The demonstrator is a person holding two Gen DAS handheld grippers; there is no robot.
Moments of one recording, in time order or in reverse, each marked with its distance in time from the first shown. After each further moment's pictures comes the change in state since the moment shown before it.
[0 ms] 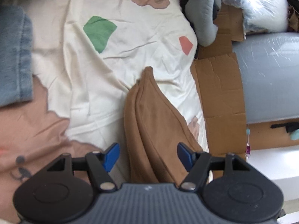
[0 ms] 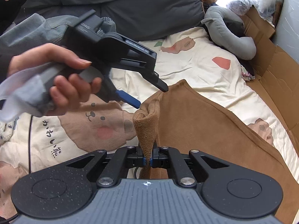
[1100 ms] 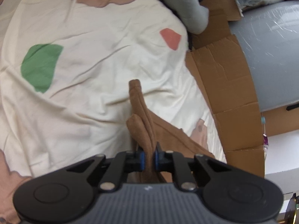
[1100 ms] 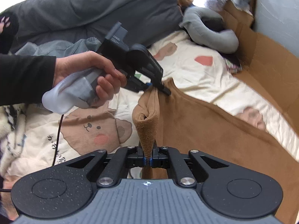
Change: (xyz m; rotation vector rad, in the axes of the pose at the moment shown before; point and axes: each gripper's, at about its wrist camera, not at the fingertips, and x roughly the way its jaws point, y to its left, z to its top) left arm 0.058 -0.069 0.032 0.192 0.028 0.114; right arm -0.039 -0.050 -0.019 0.176 -0.061 0.043
